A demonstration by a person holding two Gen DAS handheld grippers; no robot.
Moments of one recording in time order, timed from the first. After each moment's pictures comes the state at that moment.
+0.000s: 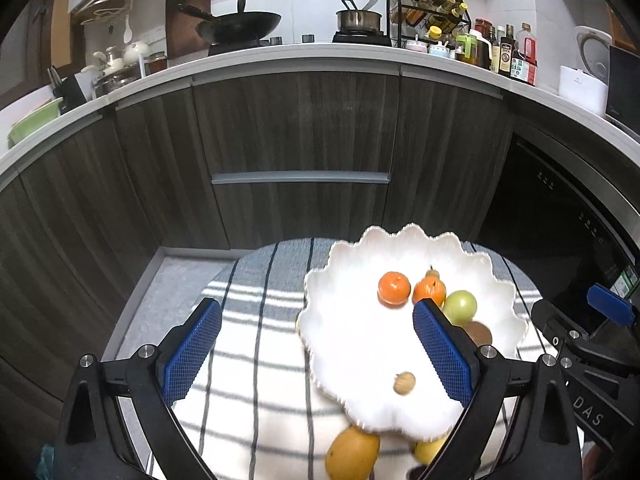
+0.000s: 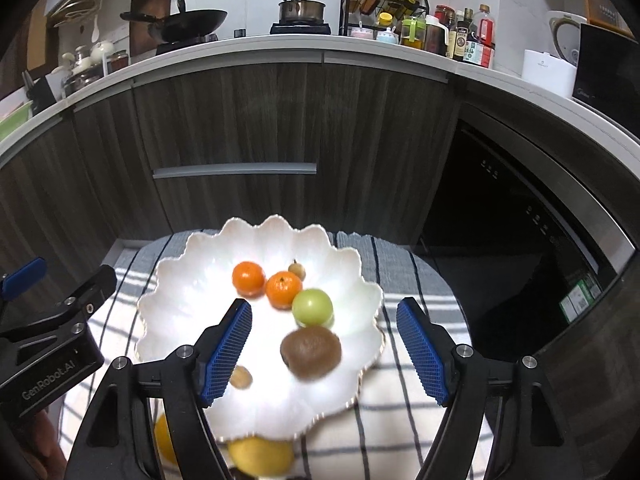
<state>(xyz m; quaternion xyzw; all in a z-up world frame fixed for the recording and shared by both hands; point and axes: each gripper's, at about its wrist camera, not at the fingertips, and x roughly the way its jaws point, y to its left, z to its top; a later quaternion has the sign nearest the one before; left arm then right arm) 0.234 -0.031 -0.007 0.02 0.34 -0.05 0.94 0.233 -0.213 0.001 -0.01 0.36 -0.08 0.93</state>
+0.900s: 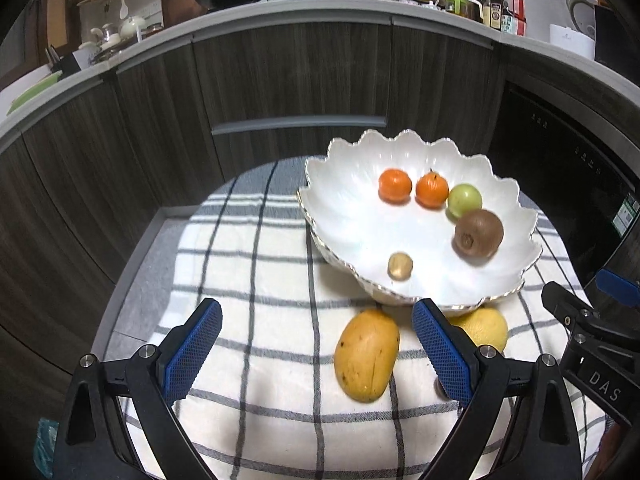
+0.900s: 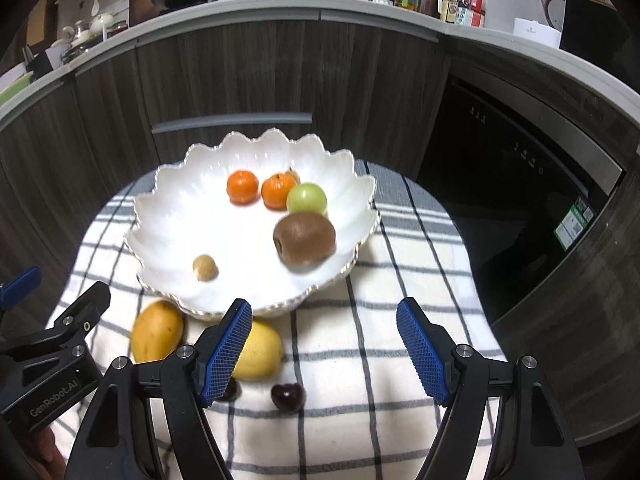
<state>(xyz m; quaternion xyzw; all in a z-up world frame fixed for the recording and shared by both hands) 0.173 -0.026 -0.093 0.04 0.38 -0.06 0.92 0.162 -0.207 -0.068 -0.01 0.40 -0.10 0.91</state>
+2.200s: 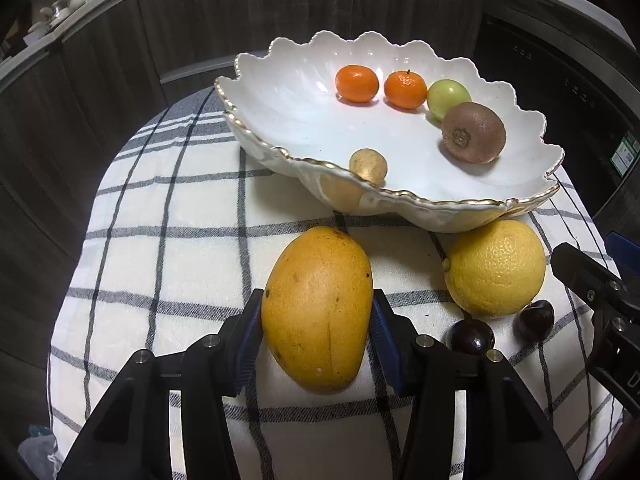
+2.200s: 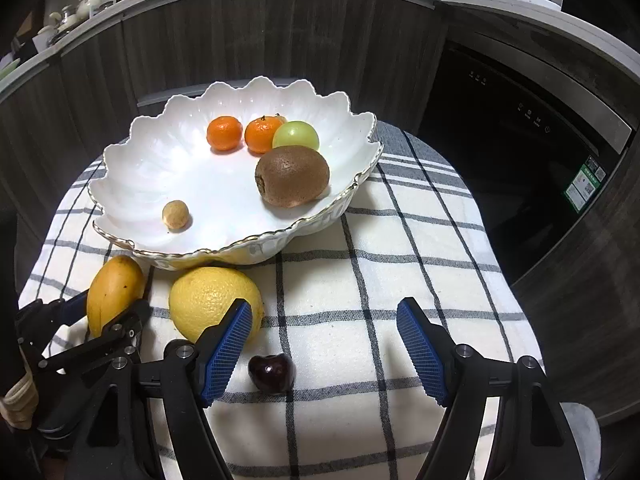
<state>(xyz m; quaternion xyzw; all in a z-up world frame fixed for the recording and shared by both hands) 0.189 -0.053 -0.172 0.05 0.47 -0.11 0.88 0.162 -0.211 -0.118 0.00 0.43 -0.11 0.90</state>
